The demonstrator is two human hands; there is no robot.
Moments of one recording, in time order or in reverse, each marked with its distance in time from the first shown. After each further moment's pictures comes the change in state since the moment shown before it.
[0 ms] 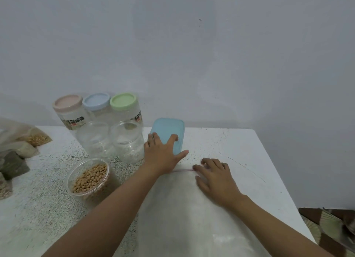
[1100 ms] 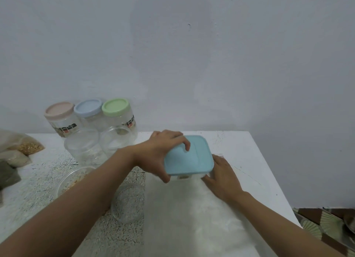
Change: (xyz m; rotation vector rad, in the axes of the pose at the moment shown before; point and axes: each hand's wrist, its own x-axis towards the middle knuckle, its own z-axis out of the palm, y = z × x) left_hand 0.000 -0.006 -0.087 -0.095 -0.275 0.713; right_hand 0.014 0.032 -0.006 0.206 -0.026 0.184
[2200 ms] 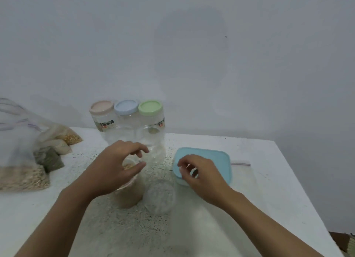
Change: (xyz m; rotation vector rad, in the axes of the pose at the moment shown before) left_hand -0.186 -0.025 -0.001 -0.086 0.553 -0.314; right_hand -0.004 -0.182 -0.032 0.391 -0.090 -0.233
